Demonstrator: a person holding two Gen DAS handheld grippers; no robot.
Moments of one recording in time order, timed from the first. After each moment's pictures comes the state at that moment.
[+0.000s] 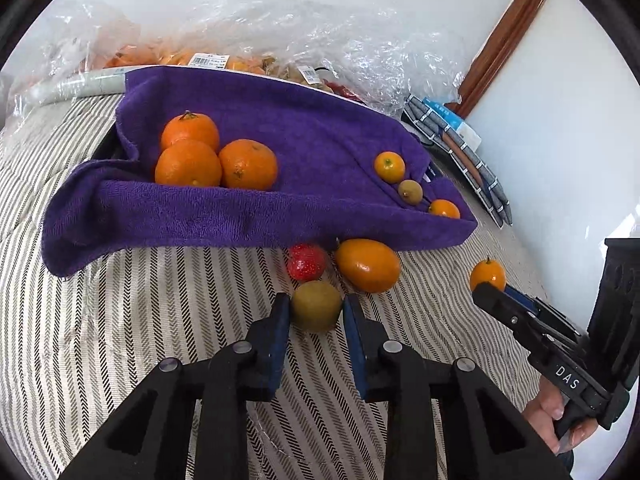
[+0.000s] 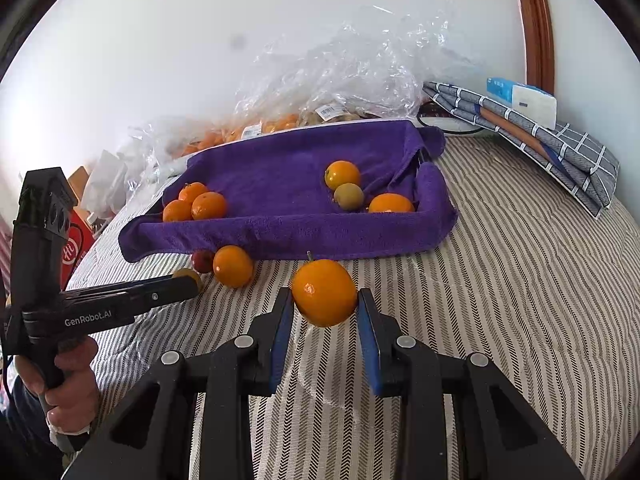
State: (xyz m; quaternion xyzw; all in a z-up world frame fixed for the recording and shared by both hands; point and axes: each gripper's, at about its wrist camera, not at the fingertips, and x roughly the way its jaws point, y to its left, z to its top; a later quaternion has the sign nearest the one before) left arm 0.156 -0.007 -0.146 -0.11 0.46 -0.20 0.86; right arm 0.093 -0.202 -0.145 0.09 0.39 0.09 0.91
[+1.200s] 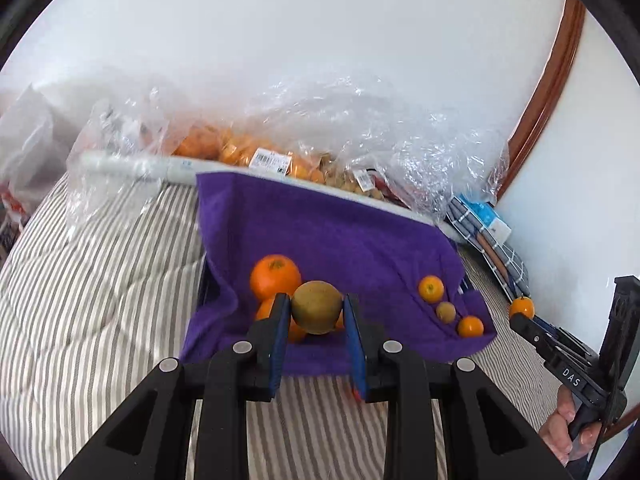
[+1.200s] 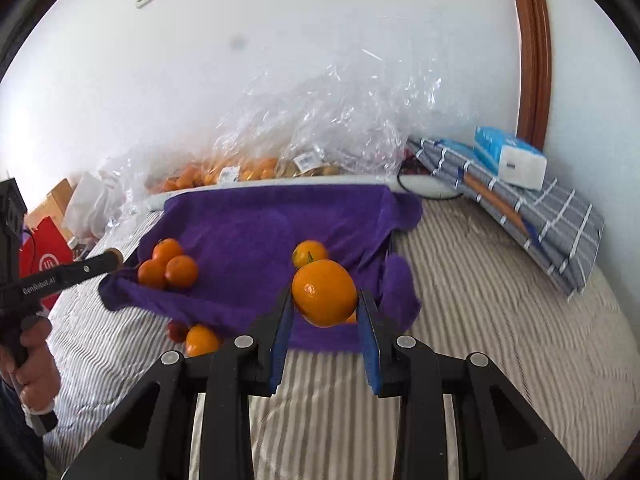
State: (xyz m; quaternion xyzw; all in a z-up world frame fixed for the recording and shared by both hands) left arm 0.198 0.043 -0.086 -0.13 0.37 -0.12 0.91; right arm 0.147 -0.221 -0.099 0.05 0.36 0.05 0.93
